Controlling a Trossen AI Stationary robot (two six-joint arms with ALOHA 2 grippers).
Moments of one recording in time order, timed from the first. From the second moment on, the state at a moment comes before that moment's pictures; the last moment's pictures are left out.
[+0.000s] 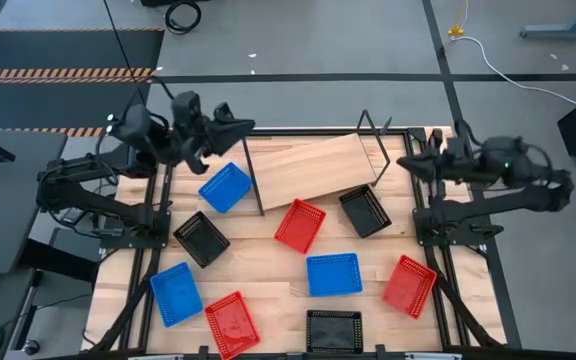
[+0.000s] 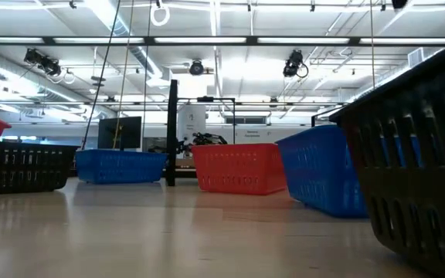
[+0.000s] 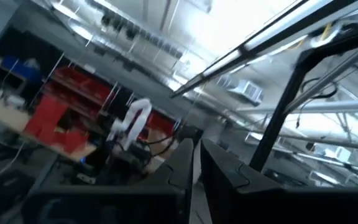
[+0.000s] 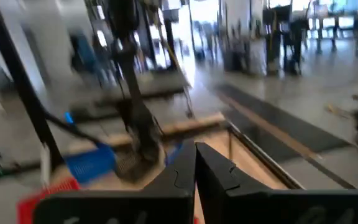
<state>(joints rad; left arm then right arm) 0.12 1.18 1.34 0.32 0.06 -0.59 0.03 0.48 0.95 -0.57 0.24 0.12</state>
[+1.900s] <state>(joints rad) 0.05 1.13 1.34 -0.25 0.10 -0.62 -0.21 1.52 1.33 -1.08 -0.07 0.53</state>
